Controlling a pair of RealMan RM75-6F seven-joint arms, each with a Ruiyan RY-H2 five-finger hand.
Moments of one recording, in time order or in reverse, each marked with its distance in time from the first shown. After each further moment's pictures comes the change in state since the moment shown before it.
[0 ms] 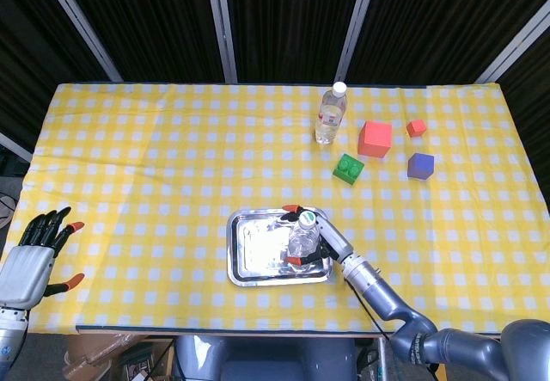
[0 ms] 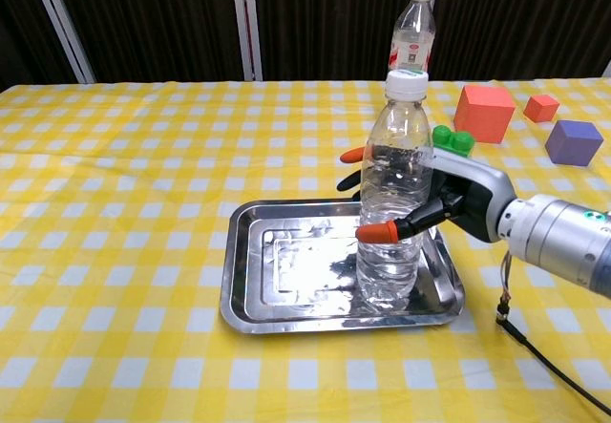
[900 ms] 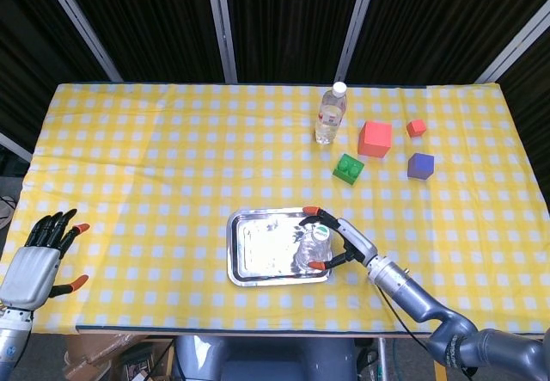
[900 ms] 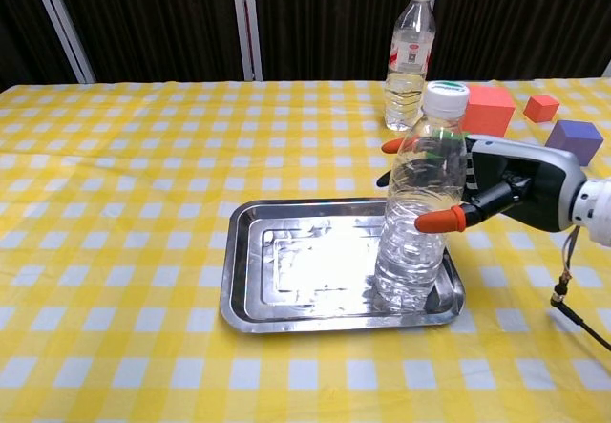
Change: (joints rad) left arm -0.004 -0.009 0.007 -0.005 0.007 -0.007 0.024; right arm -0.010 0.196 -0.092 -0.083 -0.124 0.019 0.266
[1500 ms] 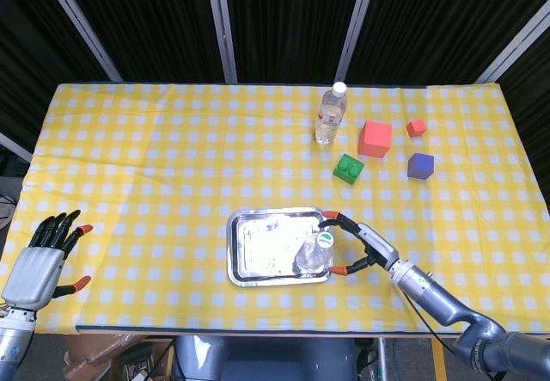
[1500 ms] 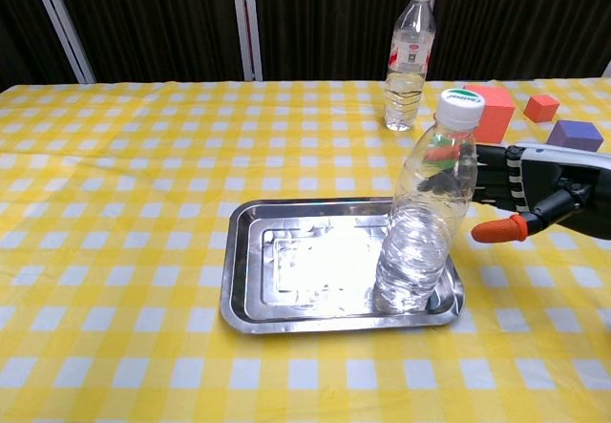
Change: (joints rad) left arm -0.004 -0.010 0.003 -0.005 -0.003 -0.011 0.027; right arm -0.008 0.060 -0.103 0.093 -0.089 0.085 0.179
